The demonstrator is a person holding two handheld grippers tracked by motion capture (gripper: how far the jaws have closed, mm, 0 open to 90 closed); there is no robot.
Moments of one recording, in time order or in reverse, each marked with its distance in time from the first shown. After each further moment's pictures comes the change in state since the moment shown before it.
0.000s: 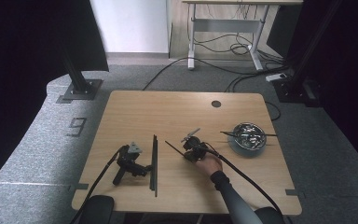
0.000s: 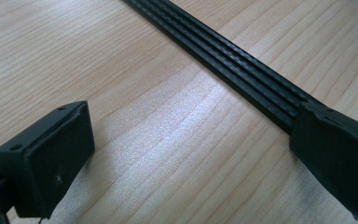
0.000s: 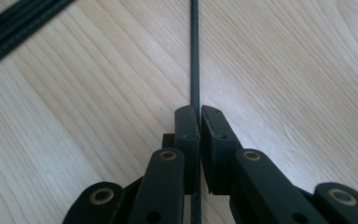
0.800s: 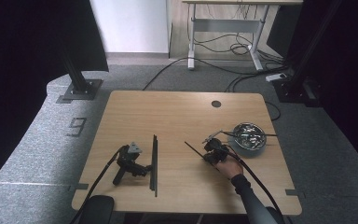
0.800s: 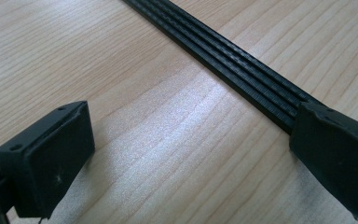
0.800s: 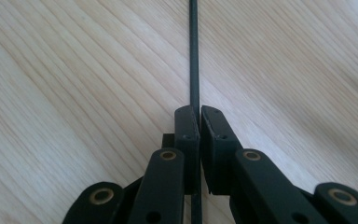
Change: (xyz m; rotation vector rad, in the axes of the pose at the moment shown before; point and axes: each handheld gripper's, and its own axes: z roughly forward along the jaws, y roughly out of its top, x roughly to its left) left arm 0.000 0.000 0.000 -0.001 0.000 -0.002; right arm -0.040 -0.051 -0.033 0.028 -0.041 0.065
